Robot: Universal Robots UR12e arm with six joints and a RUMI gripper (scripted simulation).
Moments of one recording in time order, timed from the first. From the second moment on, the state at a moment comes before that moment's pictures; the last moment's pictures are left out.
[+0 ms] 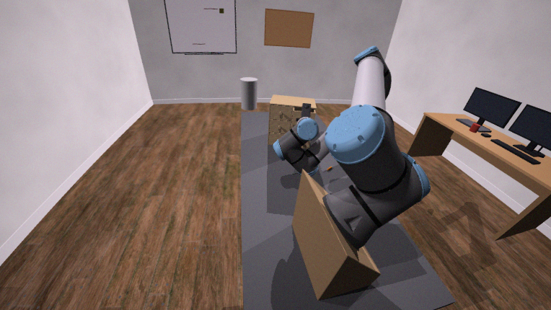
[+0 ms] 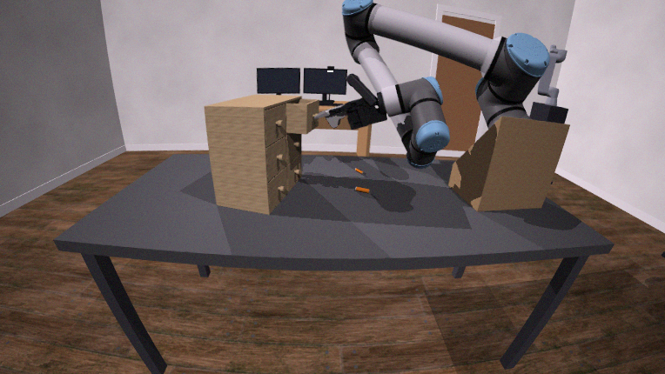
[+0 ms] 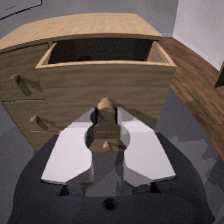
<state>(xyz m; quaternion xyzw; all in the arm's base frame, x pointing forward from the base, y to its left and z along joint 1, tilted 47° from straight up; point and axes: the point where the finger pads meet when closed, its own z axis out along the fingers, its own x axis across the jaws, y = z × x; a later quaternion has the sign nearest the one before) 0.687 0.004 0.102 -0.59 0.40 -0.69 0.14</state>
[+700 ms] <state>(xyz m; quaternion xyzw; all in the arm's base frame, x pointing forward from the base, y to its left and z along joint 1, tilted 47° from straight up) 0.694 0.003 0.104 -0.59 0.40 -0.69 0.14</state>
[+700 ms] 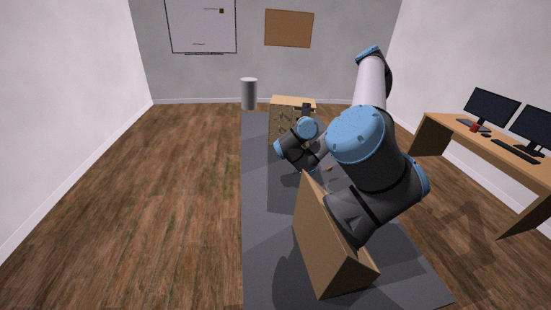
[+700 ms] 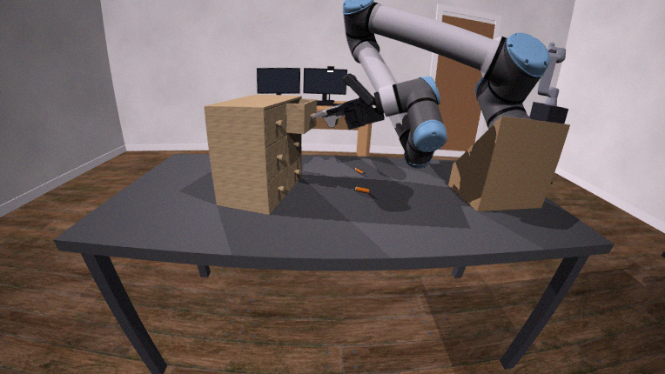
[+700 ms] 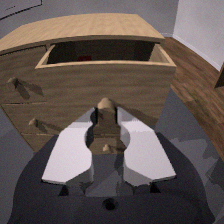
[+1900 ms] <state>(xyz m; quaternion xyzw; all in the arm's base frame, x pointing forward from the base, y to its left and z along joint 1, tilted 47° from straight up) 0.715 0.000 0.110 -0.59 0.40 -0.69 0.14</state>
